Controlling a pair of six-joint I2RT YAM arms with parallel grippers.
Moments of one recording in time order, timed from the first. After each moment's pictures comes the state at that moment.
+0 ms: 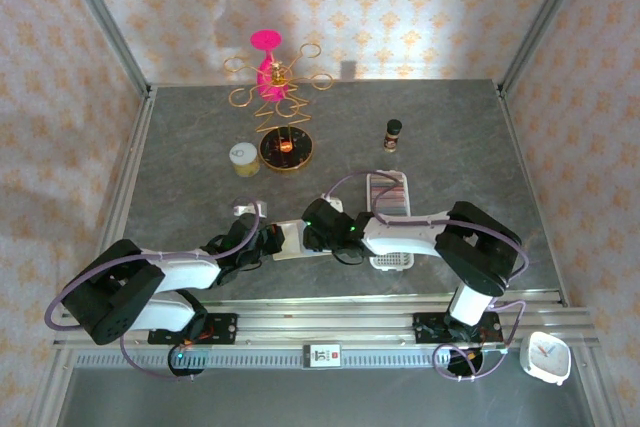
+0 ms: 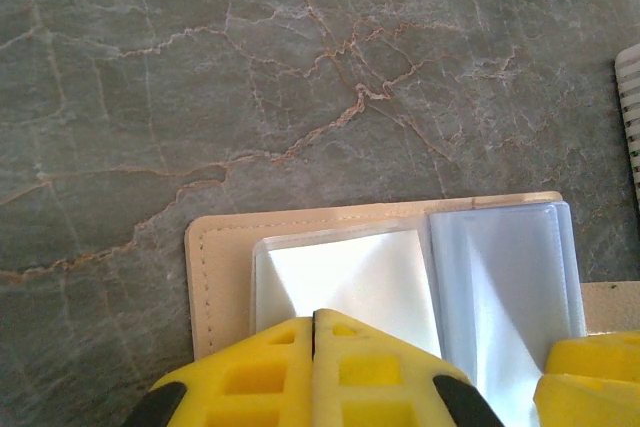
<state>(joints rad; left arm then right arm) -0.62 1.31 0.22 0.39 -0.04 -0.87 1.02 1.70 0.90 -0.20 0.08 0.96</state>
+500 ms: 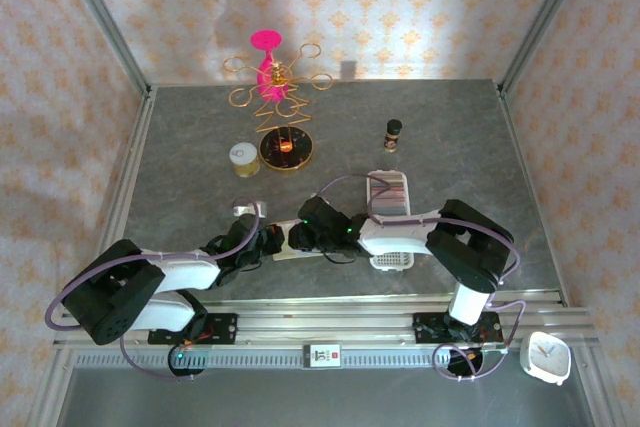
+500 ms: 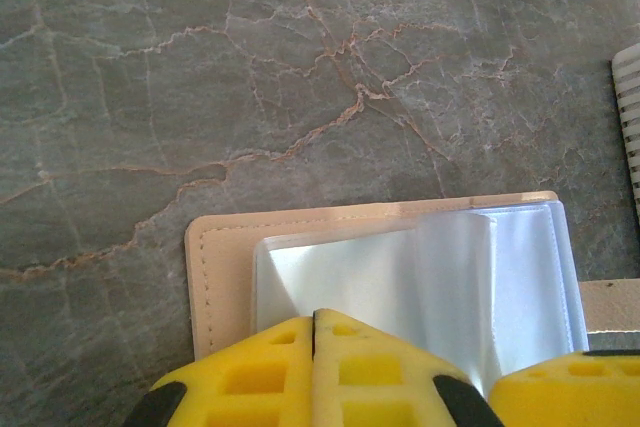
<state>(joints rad) -0.62 1.31 0.21 0.41 -0.04 -0.87 1.03 1.74 0.89 -0.01 -0.07 0.99</state>
